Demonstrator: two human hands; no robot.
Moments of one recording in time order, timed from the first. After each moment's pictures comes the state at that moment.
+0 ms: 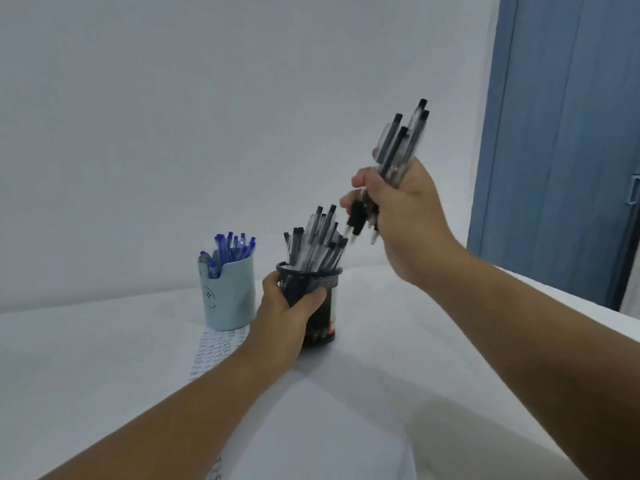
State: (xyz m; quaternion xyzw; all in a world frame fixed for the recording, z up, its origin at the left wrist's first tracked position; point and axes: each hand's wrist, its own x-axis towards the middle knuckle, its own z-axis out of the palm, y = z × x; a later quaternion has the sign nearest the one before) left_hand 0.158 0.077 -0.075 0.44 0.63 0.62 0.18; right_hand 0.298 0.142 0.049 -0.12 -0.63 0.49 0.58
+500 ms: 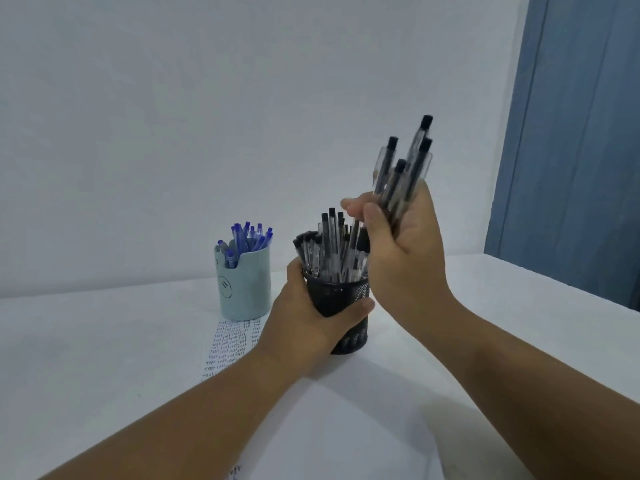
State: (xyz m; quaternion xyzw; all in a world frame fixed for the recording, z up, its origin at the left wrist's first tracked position) left_hand 0.163 0.070 -0.077 0.51 0.64 0.56 0.08; right_hand 0.279 0.121 -0.005 -0.08 -0.69 0.32 0.64
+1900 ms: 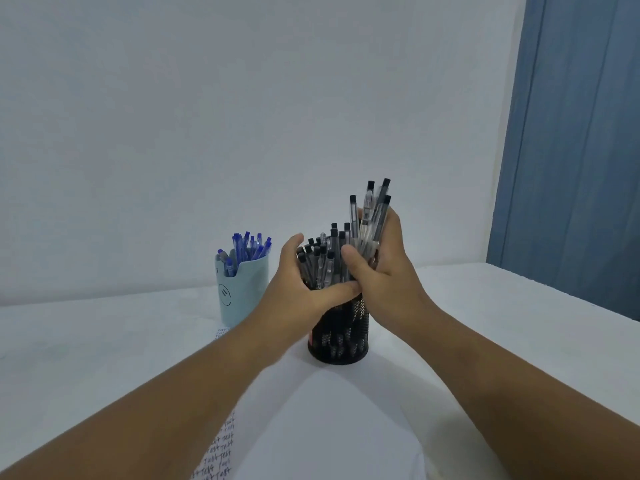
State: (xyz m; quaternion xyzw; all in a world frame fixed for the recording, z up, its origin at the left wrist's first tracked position) left_hand 0.163 0.065 -0.039 0.49 0.60 0.60 0.20; right_hand 0.283 0.155 -0.026 -0.11 -0.77 0.39 0.50
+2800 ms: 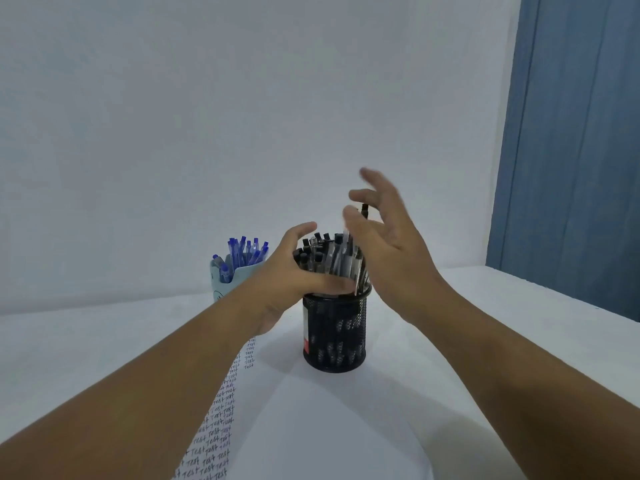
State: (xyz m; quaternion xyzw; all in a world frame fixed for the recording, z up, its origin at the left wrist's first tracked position) left_hand 0.133 0.083 -0.014 0.53 0.56 0.57 0.27; right_hand 0.282 0.152 0.003 -0.08 -0.75 0.37 0.54
